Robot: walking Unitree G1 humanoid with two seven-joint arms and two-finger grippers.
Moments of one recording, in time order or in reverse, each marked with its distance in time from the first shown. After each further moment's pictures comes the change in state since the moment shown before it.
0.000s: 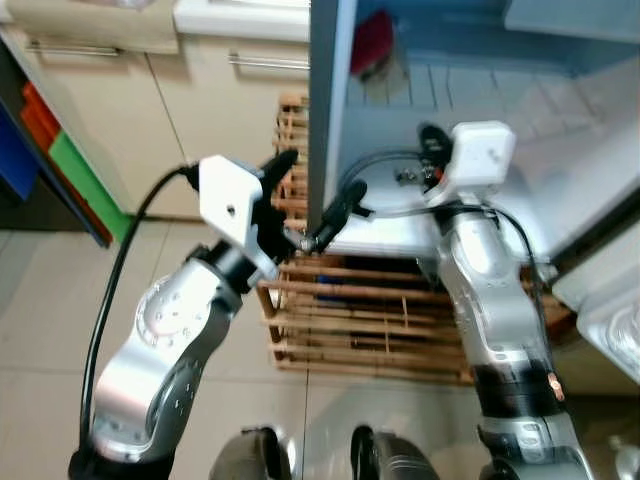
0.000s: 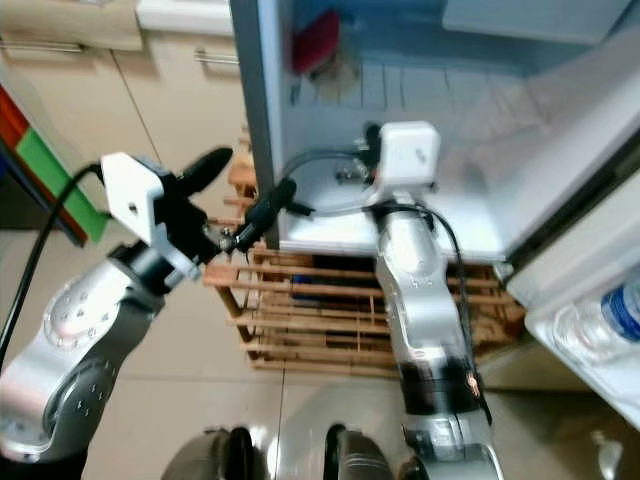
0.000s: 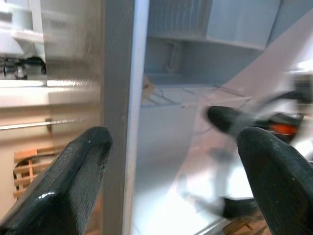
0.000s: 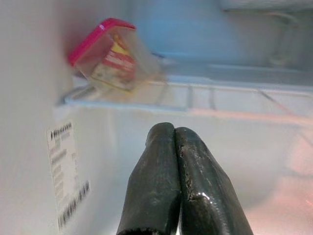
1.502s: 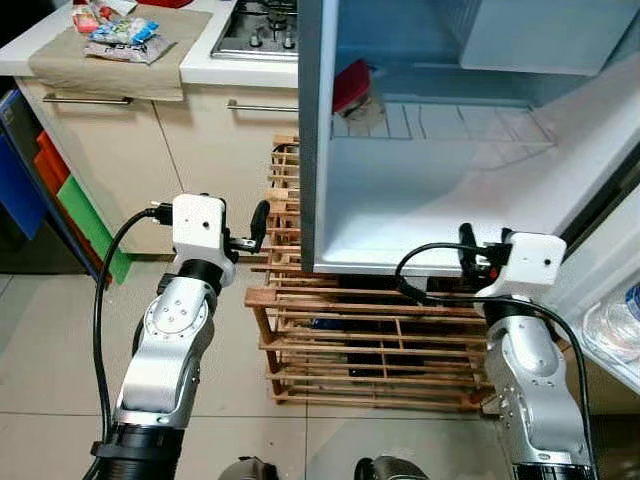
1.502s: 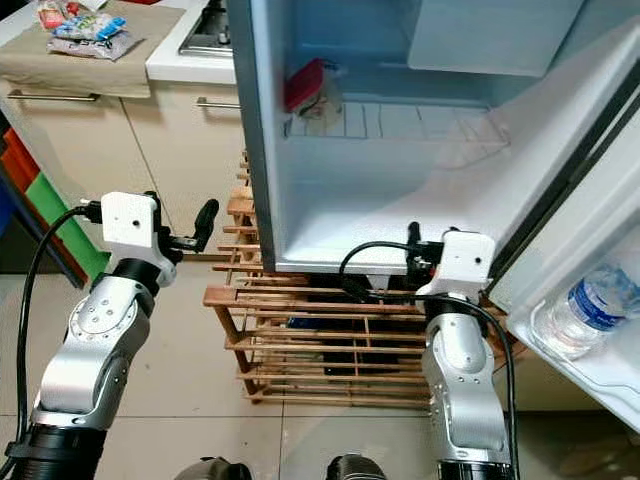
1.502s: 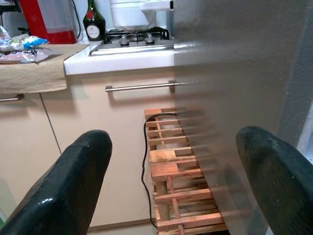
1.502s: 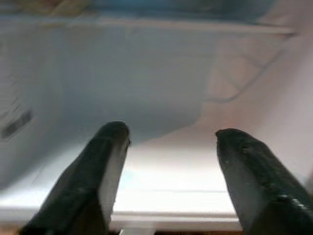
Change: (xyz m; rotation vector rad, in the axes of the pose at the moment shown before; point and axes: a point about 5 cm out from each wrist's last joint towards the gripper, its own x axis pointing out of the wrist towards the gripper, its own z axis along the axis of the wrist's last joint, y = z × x) left arm -0.018 0.059 -0.071 0.140 0.216 0.506; right arm -0.065 -0.043 -0.066 -0.047 0.232 -0.117
